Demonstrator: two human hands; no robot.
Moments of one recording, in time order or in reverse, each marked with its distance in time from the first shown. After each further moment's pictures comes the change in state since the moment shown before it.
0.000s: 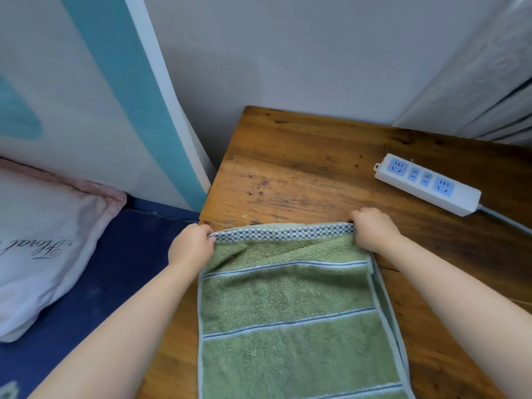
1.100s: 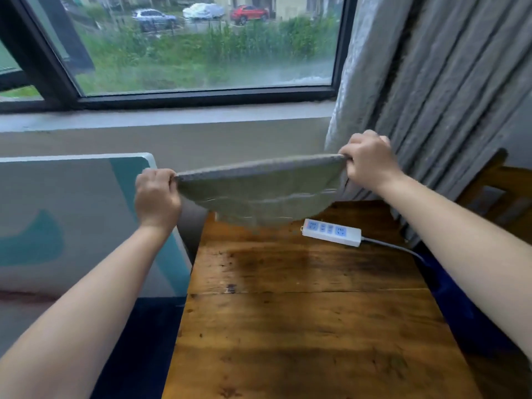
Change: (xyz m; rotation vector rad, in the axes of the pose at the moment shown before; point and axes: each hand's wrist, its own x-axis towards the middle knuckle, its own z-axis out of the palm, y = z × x) left_hand -0.062 0.082 -0.232 -0.212 0.801 0.531; right_hand -0.201 0.059 -0.231 -0.049 0.936 0.017
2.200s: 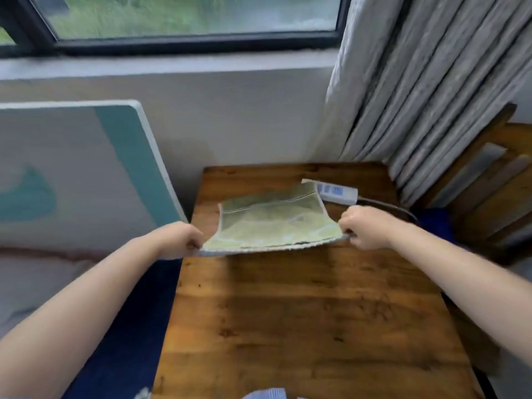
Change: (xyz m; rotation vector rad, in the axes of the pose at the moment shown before) left_hand -0.093 -0.035 0.020 0.263 -1.165 0.348; right_hand -0.132 -0.016 0.073 0.032 -0.708 -0.249
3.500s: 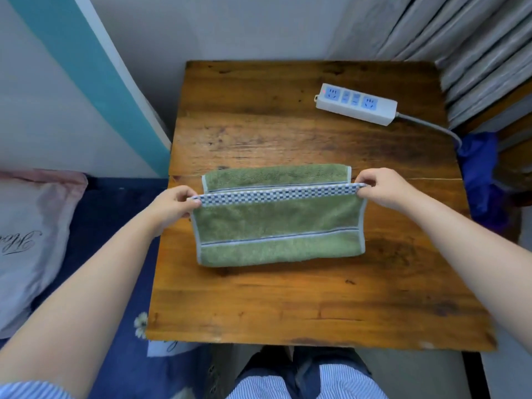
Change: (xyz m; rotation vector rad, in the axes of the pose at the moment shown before) left_hand 0.051 -0.015 0.133 -1.159 0.042 -0.399; right_hand 0.048 -0.011 0.106 0.739 -0.086 0.475
